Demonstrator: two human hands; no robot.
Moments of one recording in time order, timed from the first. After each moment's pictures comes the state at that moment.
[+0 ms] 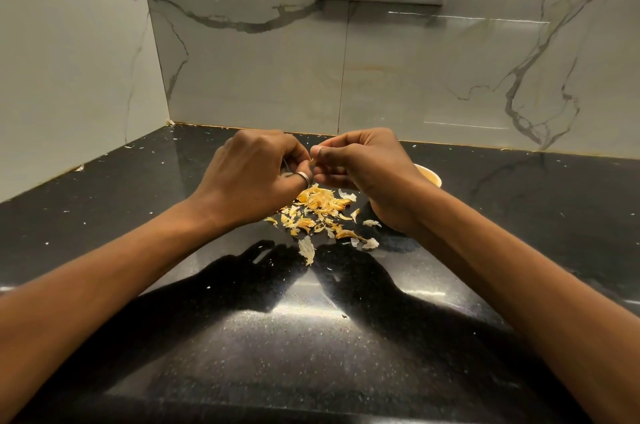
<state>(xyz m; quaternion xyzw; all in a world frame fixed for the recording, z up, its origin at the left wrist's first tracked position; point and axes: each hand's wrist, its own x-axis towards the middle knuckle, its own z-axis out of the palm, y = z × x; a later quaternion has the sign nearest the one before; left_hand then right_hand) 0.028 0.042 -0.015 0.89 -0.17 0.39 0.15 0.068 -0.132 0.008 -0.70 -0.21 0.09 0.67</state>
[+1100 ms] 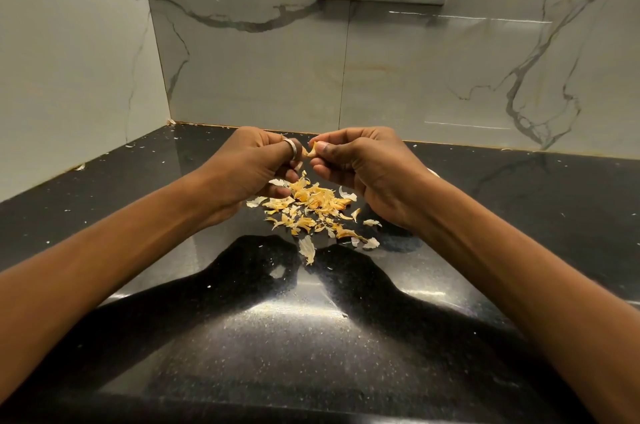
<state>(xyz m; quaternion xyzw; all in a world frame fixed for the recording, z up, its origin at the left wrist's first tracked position) 0.022 0.034 0.000 0.78 -0.02 0.13 0.61 0.069 -0.134 0.014 -0.64 -0.19 0.15 0.73</state>
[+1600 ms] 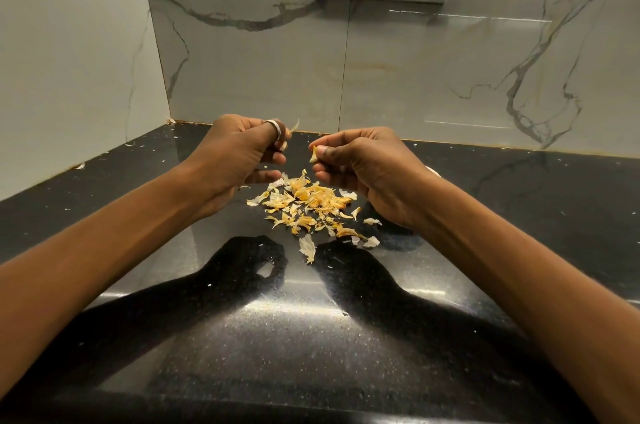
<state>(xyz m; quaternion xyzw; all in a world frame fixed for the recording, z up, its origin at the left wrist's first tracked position) 0.025 0.042 0.005 0.74 0.02 0.20 0.64 0.068 -0.135 0.014 -0.68 -0.19 0.15 0.70</state>
